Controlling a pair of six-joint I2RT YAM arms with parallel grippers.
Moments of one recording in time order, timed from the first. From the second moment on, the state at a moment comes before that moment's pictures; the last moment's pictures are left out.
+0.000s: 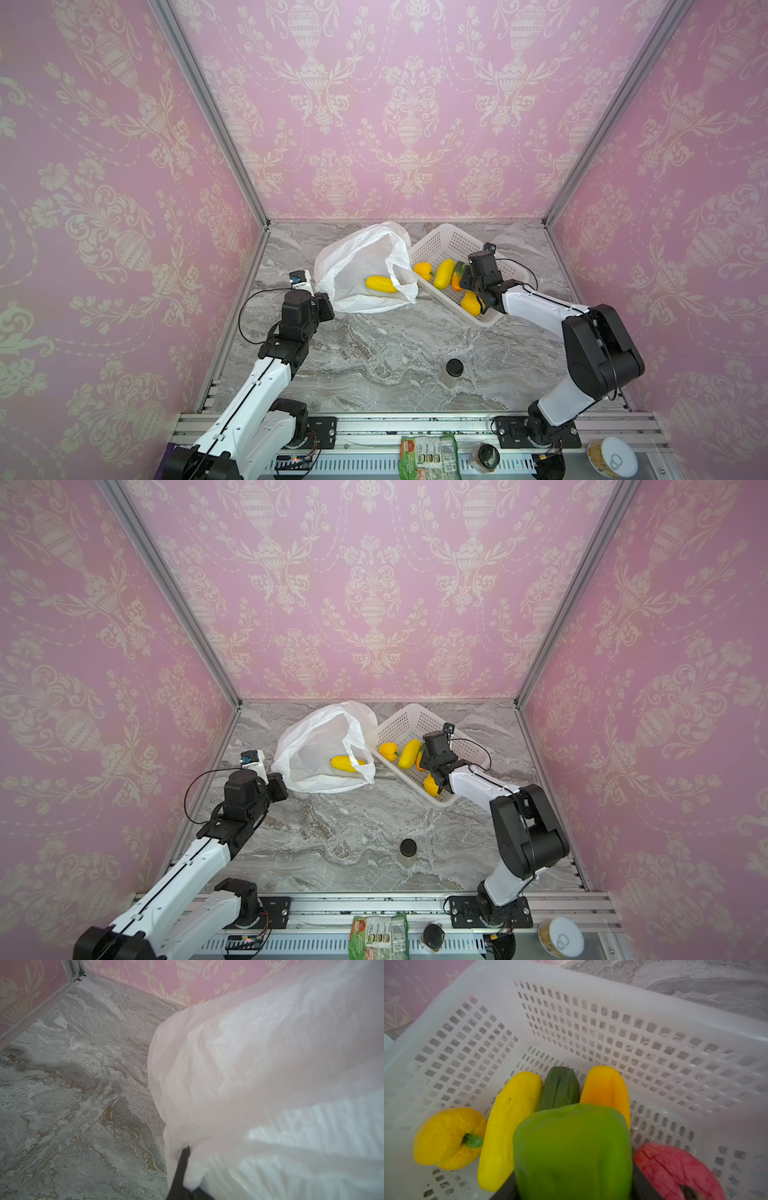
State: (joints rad) left arm -0.17 0.89 0.47 -0.06 -0.06 -0.41; right arm 0.33 1.68 0.98 -0.09 0.32 0.55
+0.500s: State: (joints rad) left arm -0.17 0.89 0.47 -0.06 -0.06 -0.41; right arm 0.32 1.76 1.07 -0.12 0.27 0.55
